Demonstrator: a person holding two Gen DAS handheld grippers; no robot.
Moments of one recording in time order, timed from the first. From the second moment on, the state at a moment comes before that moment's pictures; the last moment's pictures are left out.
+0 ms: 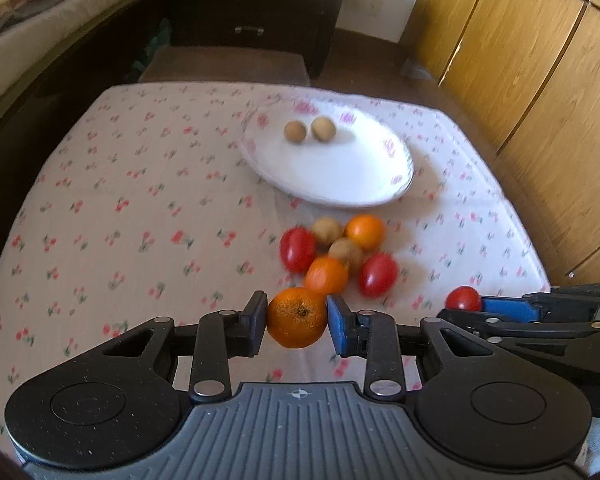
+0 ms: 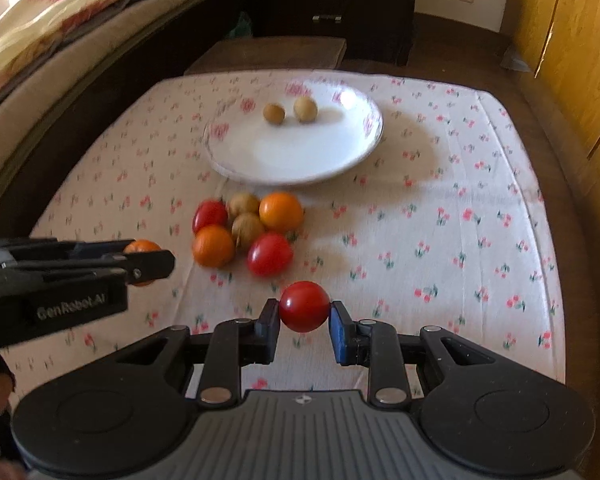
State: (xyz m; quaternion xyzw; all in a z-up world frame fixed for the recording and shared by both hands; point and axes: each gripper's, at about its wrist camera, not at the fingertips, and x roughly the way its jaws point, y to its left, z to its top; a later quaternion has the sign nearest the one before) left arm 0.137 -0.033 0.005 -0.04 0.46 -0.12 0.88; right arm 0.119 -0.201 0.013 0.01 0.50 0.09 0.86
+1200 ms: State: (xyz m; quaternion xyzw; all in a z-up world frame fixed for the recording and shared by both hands) left arm 0.252 -0.055 -0.010 -0.07 0.46 -0.09 0.88; right arm 0.248 -0.204 0.000 0.04 0.48 0.08 0.87
